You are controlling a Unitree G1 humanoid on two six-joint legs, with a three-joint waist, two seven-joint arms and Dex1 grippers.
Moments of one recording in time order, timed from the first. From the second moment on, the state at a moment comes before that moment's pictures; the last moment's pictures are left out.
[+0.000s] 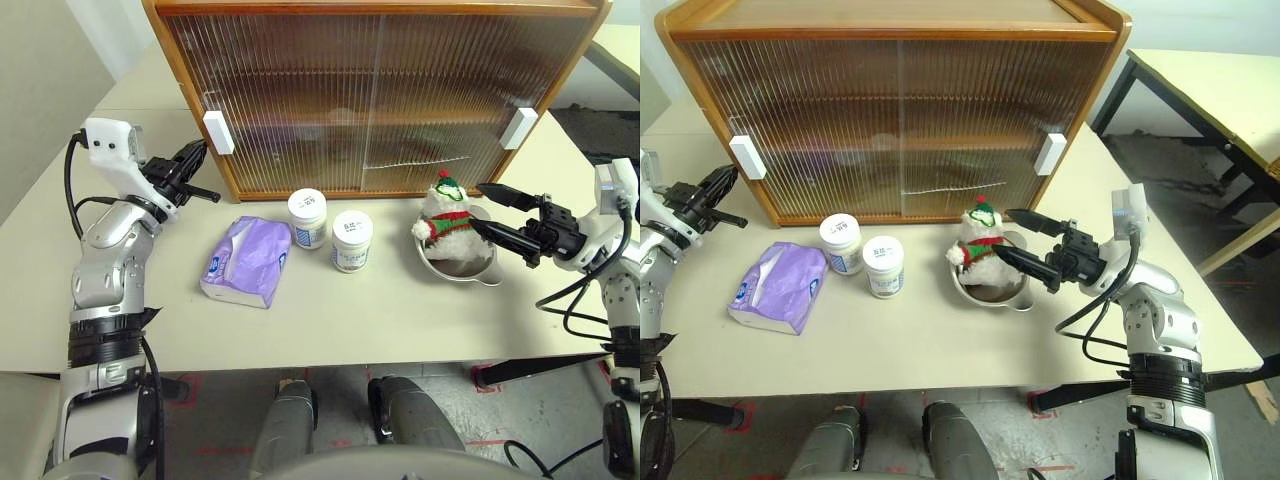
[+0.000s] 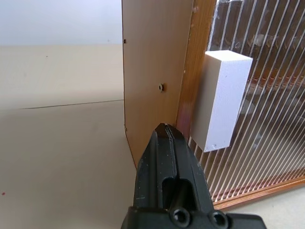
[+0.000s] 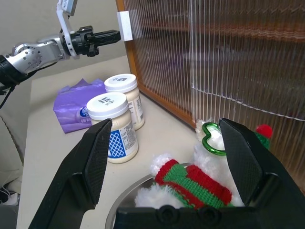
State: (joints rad) left arm -0.40 0.55 0.29 0.09 -0.35 0.25 -0.50; right arm -0.34 -0.61 -0.28 0.24 0.61 0.23 1.37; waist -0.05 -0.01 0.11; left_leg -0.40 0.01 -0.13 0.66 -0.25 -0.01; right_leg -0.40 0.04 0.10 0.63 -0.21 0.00
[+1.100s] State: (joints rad) left arm -0.39 0.53 0.27 0.01 -0.33 0.30 -0.51; right arm -0.37 -0.60 -0.26 0.26 0.61 0.22 1.38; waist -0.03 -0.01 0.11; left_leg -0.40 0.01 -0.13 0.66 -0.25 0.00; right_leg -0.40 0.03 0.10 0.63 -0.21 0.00
